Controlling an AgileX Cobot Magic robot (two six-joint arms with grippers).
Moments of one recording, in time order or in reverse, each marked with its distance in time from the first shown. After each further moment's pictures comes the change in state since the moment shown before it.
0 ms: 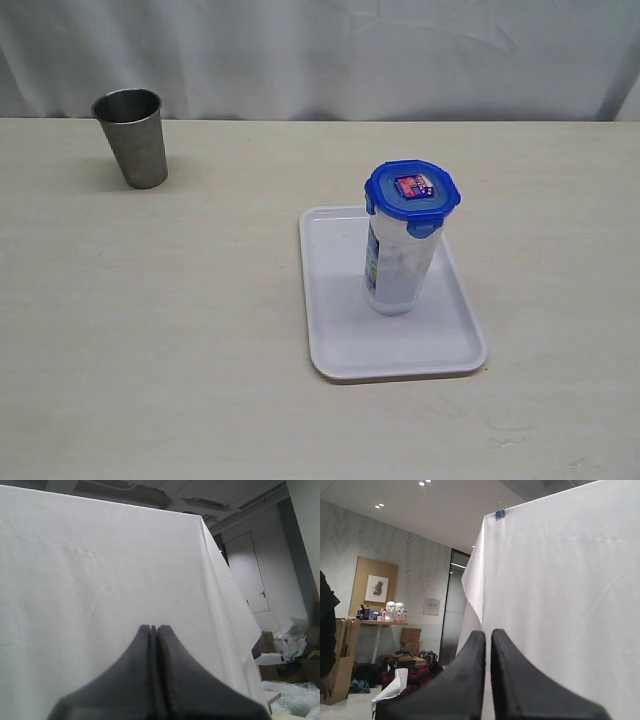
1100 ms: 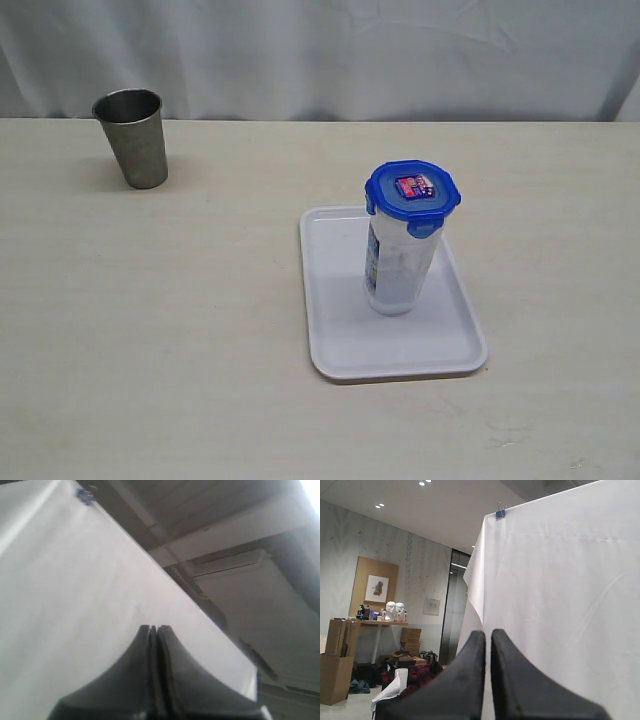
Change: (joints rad) left arm 0.169 -0.096 0.117 -1.512 0.261 0.749; right arm 0.000 0.000 0.000 0.000 0.000 0.000
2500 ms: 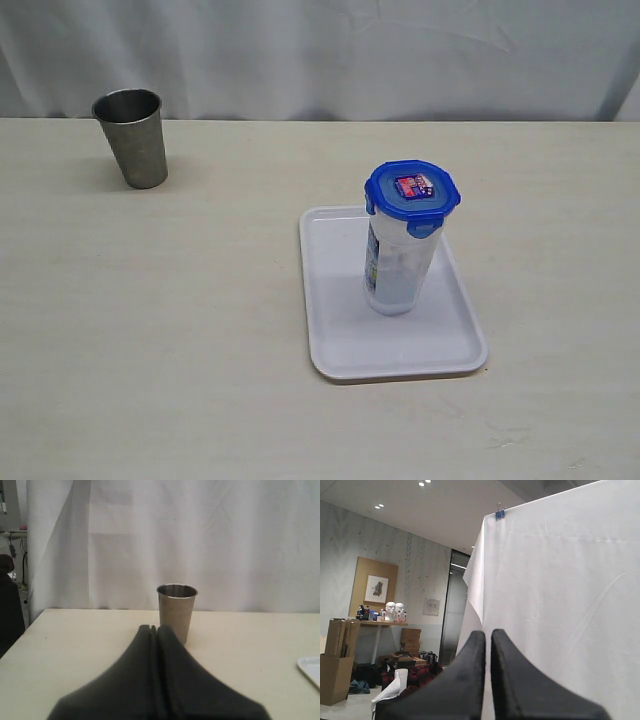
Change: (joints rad) left arm 0.004 -0.001 0.500 -0.222 0.224 0.995; right arm 0.000 -0.002 0.000 0.000 0.000 0.000
